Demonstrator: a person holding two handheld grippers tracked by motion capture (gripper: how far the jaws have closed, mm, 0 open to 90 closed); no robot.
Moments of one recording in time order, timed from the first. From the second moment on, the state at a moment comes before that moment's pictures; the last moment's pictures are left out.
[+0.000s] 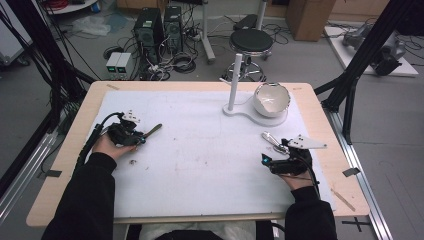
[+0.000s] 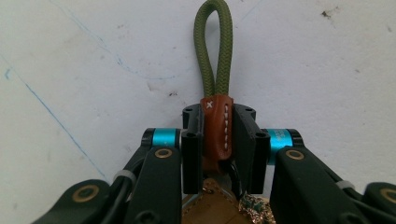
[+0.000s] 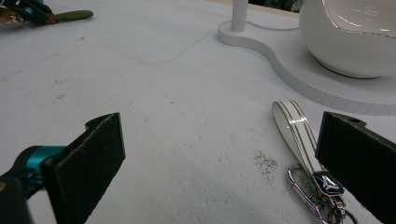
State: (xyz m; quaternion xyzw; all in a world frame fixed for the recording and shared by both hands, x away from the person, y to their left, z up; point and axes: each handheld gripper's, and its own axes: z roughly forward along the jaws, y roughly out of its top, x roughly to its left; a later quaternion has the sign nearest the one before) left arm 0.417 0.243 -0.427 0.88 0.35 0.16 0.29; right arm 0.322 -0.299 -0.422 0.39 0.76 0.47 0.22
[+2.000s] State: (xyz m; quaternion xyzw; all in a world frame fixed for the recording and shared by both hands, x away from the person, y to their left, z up) left arm 0.426 0.231 -0.307 0.83 0.32 0.24 0.38; right arm 0.319 -0.305 -0.420 0.39 0.75 0.48 0.22
